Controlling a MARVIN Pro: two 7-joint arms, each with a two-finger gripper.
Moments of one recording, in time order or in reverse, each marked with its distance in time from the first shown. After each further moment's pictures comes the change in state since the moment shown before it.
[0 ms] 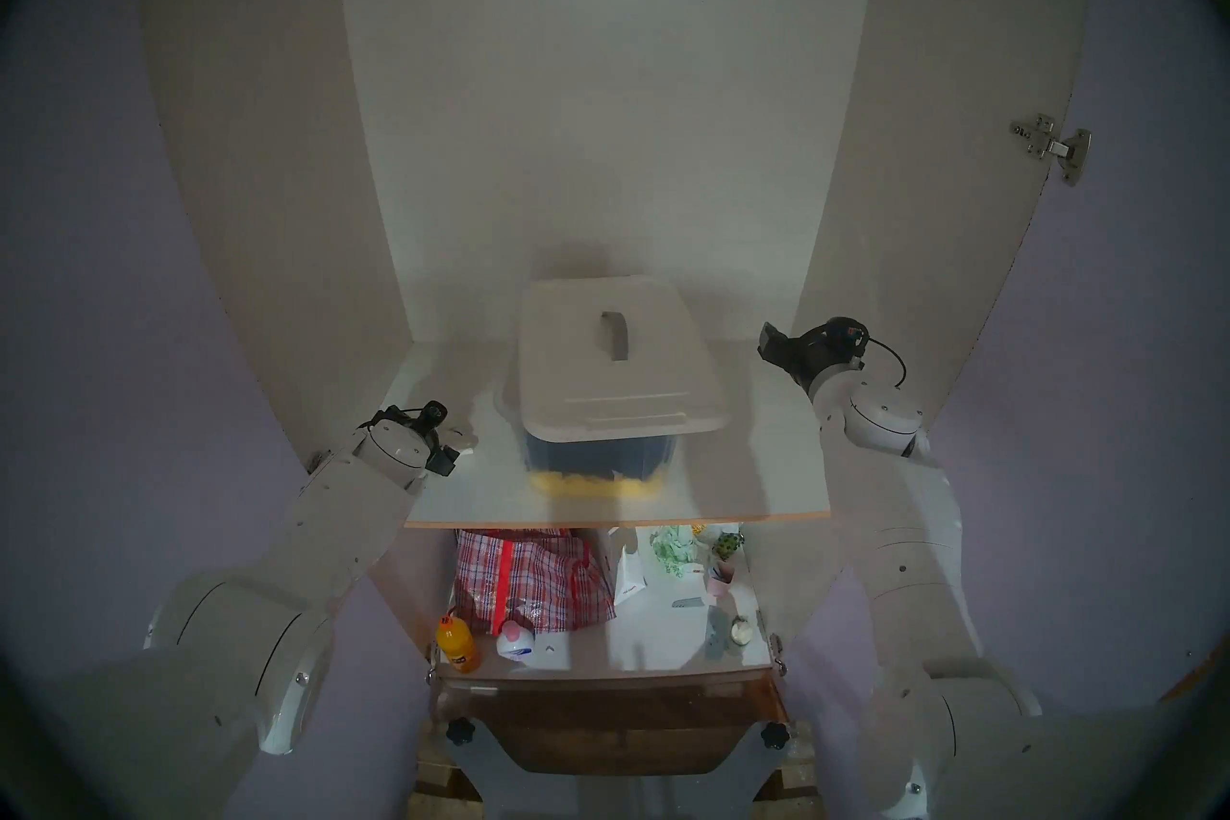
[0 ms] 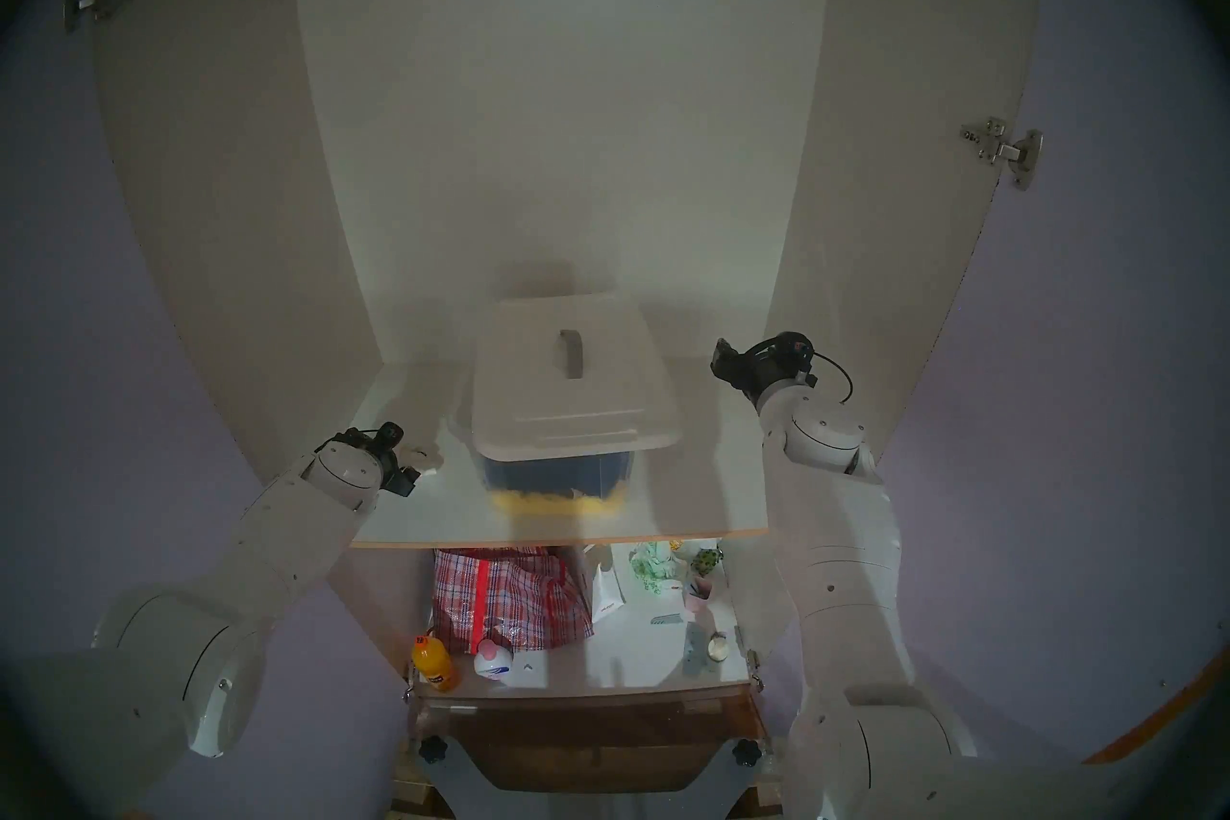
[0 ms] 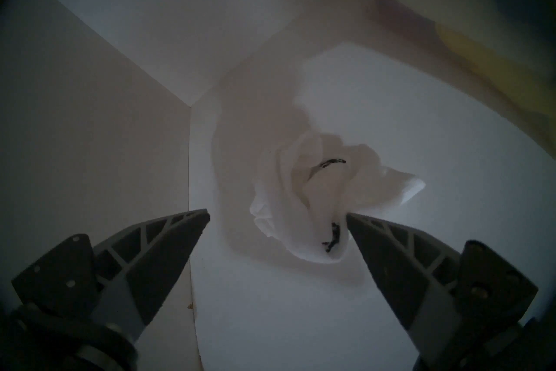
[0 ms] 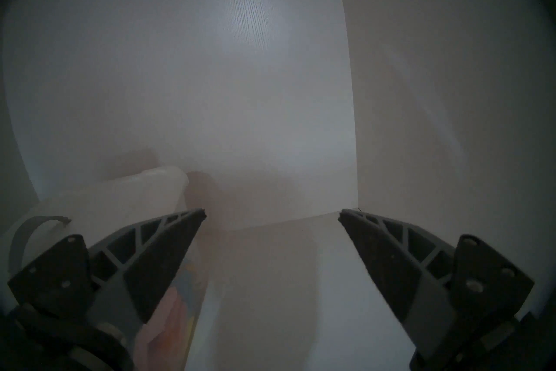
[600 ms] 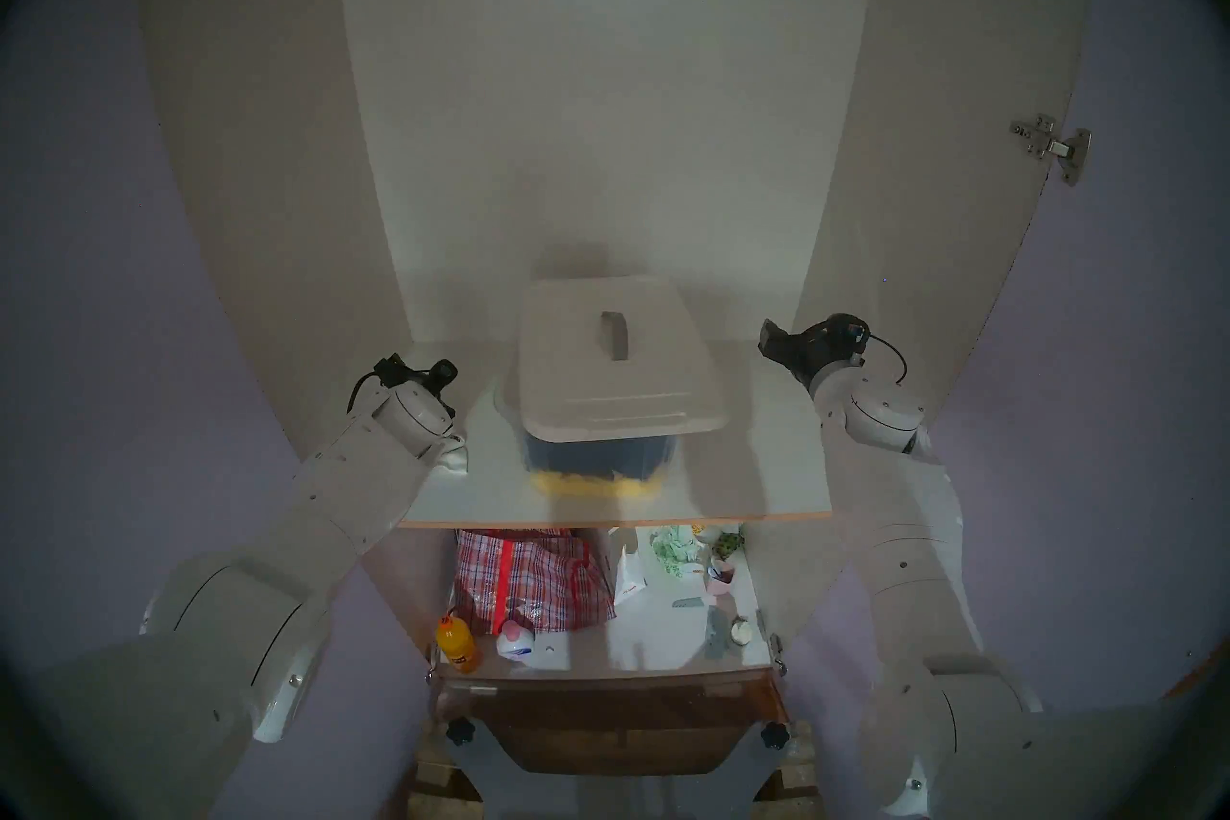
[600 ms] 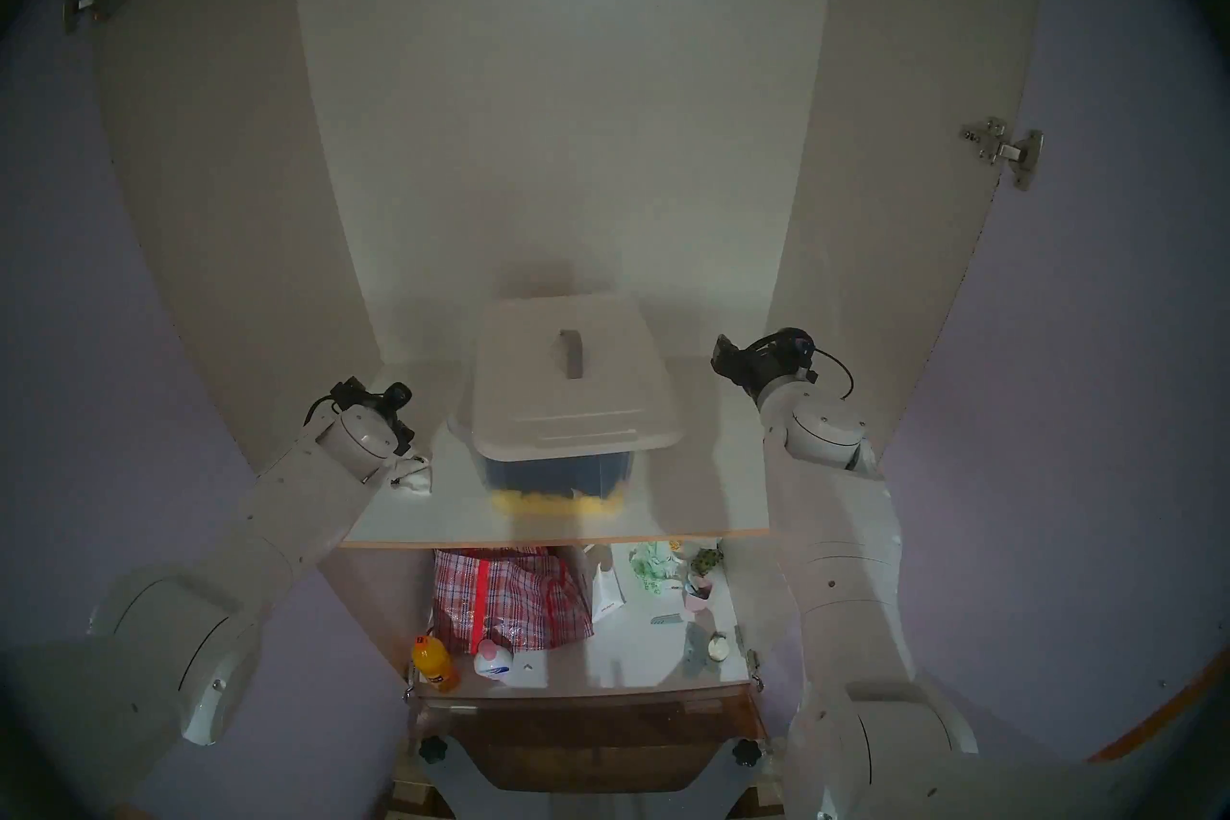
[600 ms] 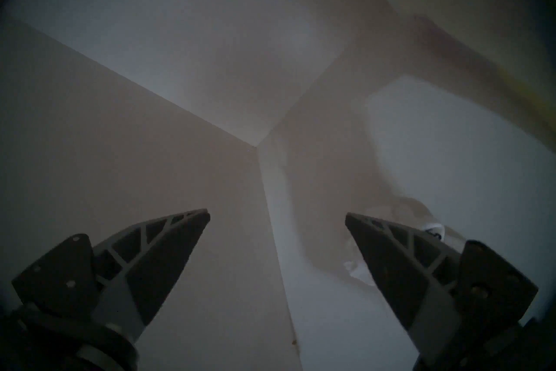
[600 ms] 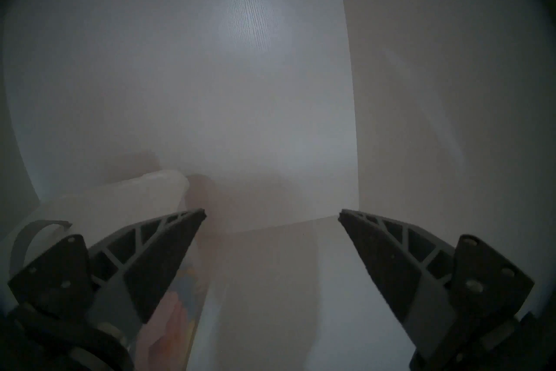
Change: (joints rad) left arm -0.042 0.016 0.078 -0.194 0.064 0.142 0.101; right arm 0.006 0.002 0.001 0.003 0.000 0.000 0.003
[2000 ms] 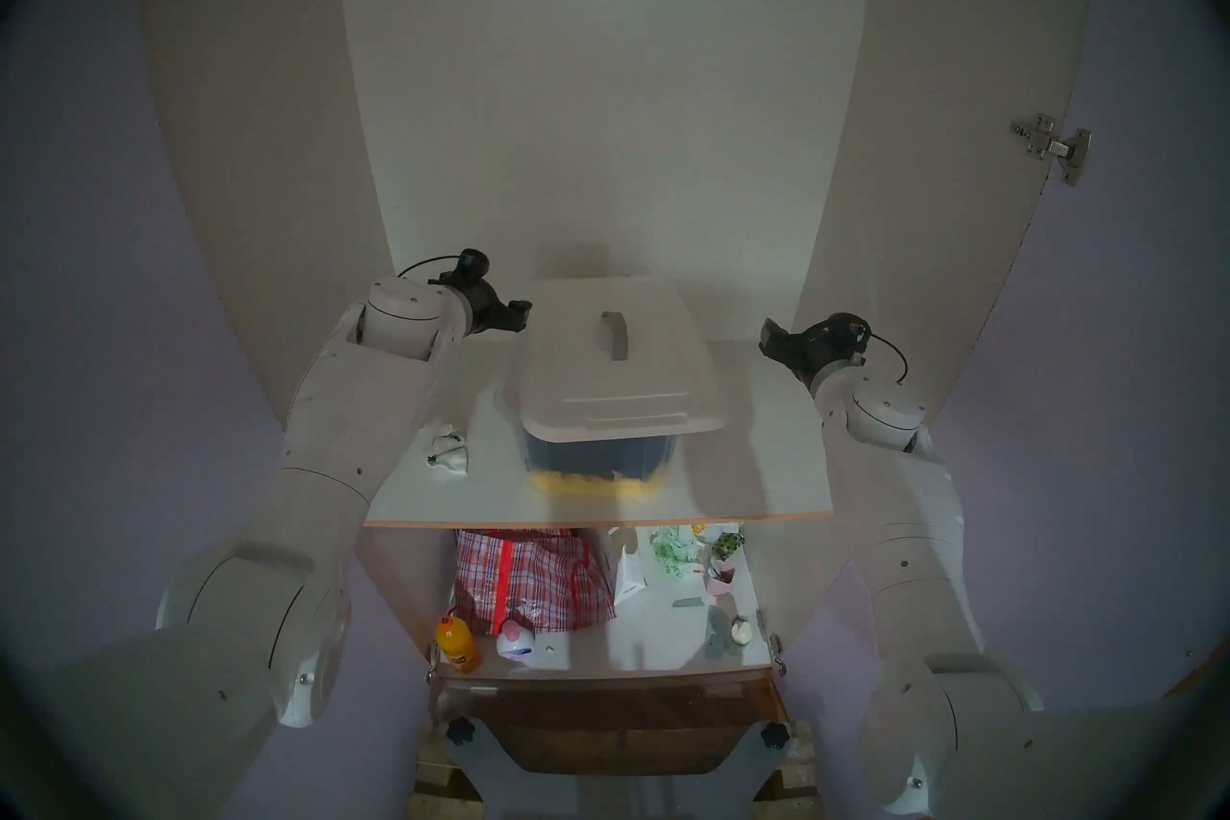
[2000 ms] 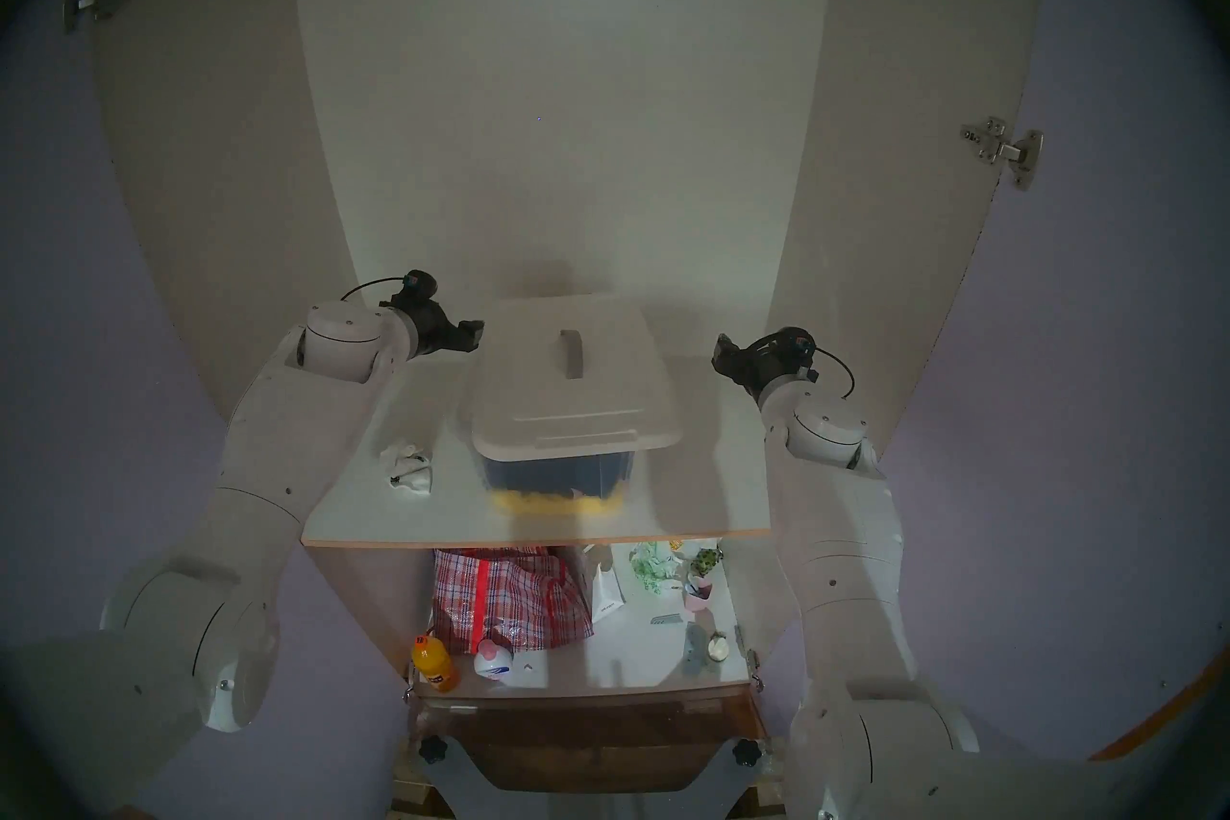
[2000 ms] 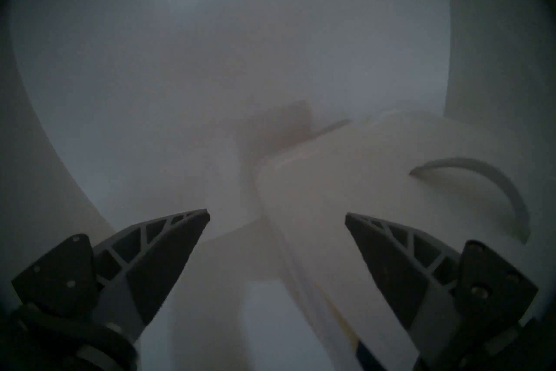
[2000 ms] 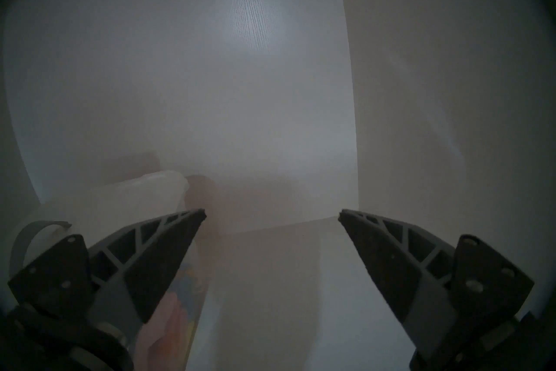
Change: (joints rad) left arm 0.004 -0.083 -0.193 -0.346 -0.369 0.038 -0.367; right arm 0.002 0.002 0.001 0.002 0.000 -0.001 0.003
